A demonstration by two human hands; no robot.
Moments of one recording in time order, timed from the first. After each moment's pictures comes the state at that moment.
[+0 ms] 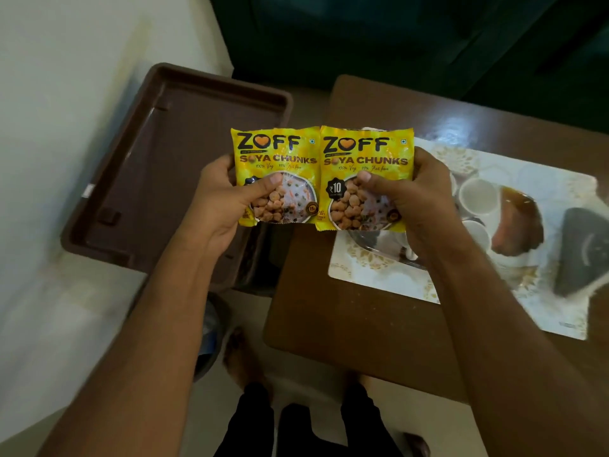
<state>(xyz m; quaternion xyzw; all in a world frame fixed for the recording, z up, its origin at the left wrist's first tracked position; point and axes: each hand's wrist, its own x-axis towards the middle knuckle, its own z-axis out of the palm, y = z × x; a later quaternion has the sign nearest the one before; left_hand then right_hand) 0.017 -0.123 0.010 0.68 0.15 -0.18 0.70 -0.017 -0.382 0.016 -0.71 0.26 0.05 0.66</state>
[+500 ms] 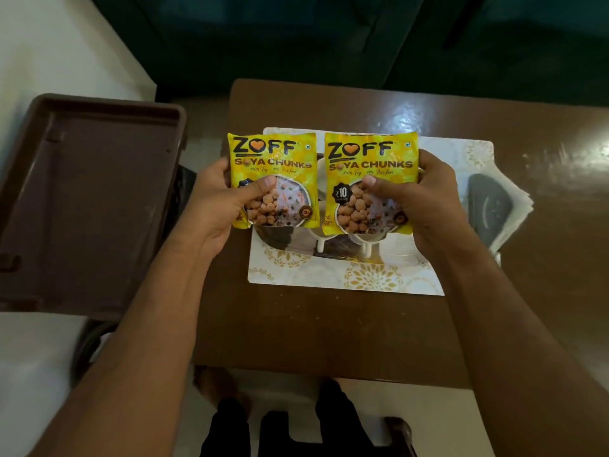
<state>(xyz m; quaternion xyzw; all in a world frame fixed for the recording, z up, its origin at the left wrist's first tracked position) 0.019 -0.278 0.008 0.70 0.11 -0.24 0.66 -0.066 -0.541 0.025 -0.69 0.32 0.00 0.65</state>
